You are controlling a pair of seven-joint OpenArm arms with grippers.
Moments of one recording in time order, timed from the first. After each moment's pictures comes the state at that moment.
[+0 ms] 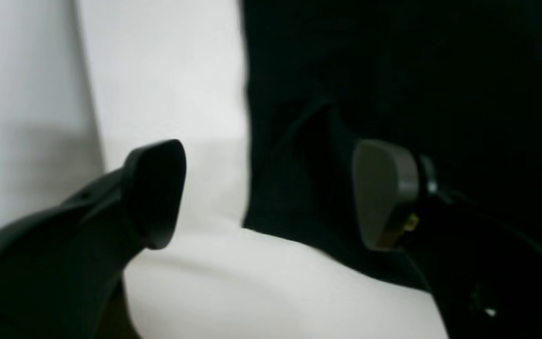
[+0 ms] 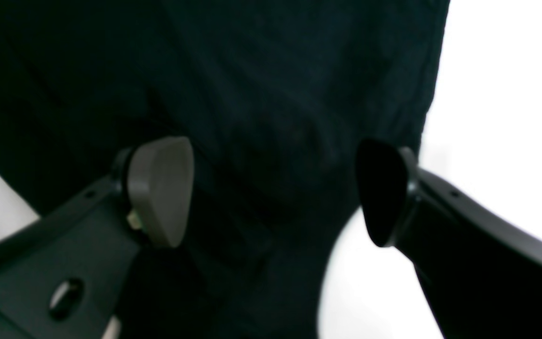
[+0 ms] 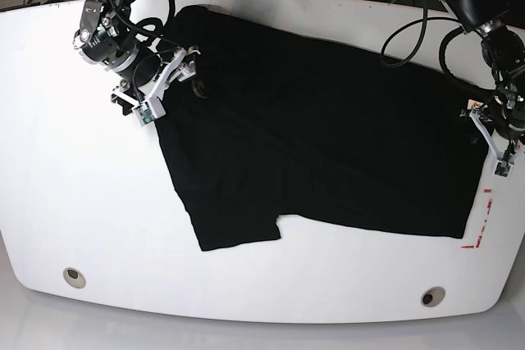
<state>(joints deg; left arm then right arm) -6.5 -18.6 -32.9 93.0 3.1 -42.0 58.8 -16.5 5.4 17.7 110.5 26.3 40.2 -55.4</state>
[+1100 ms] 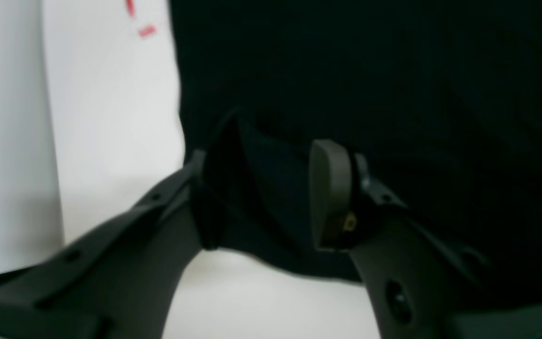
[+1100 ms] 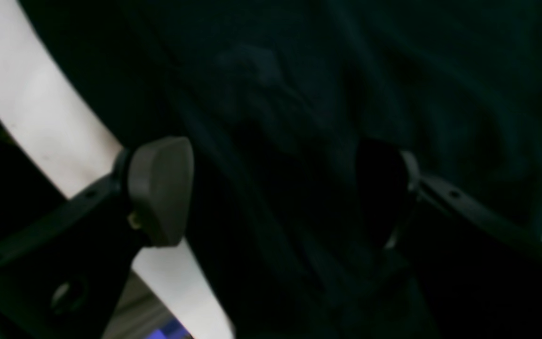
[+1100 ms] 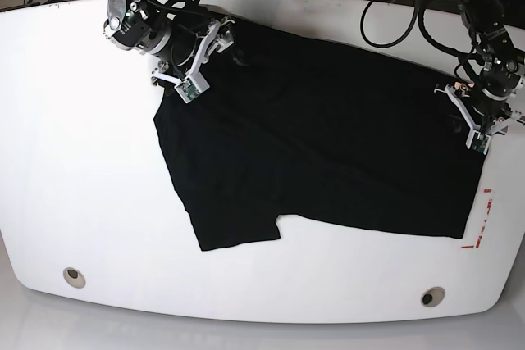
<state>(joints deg) 6.2 -12.6 -32.2 101.3 2.6 -42.0 44.3 -21.6 4.4 7.0 111.9 25.9 40.2 -55.2</state>
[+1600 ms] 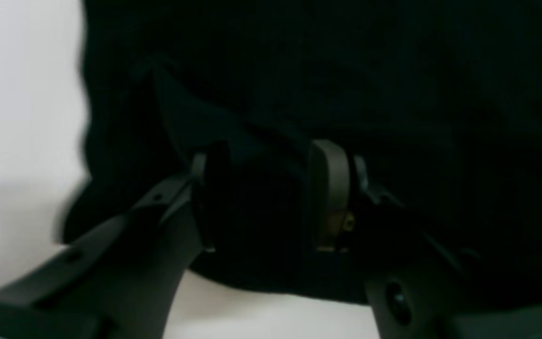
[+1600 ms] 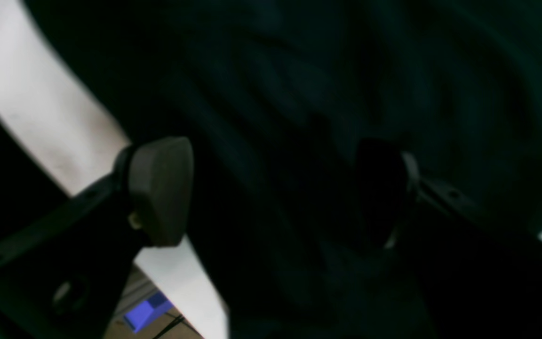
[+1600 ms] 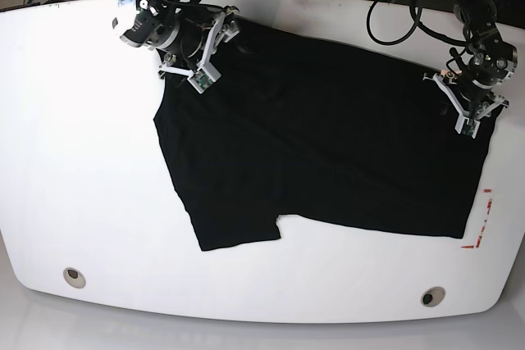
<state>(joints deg) 6.3 -12.2 -32.1 88.3 2.9 -42.1 38.5 -22.3 5.6 2.5 109.2 19.8 40.2 -54.9</state>
